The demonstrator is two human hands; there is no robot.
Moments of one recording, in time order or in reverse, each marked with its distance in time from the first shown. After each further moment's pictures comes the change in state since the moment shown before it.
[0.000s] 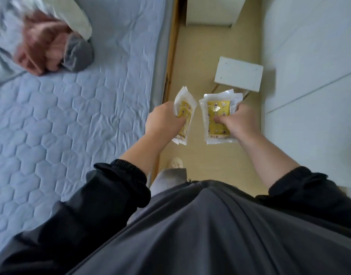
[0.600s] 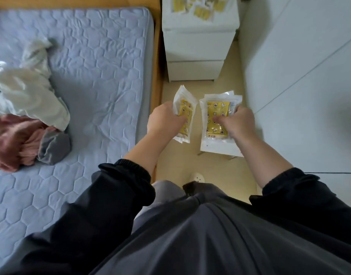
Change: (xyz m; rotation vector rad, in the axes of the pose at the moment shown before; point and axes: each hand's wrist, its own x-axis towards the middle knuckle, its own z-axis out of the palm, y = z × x) left_hand 0.323 0.214 -0.066 -0.072 0.033 0.077; right_hand 0.313 -0.188 -0.092 0.151 0.089 0.015
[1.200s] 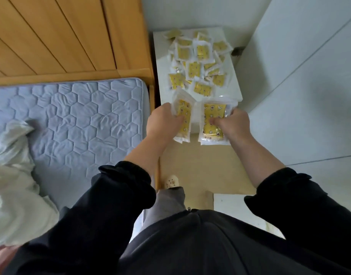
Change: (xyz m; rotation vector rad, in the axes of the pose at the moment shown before) left_hand 0.382 0.104 -0.124 0.006 -0.033 0.101; right_hand 0.279 -0.267 0.069 0.081 0.129 0.022
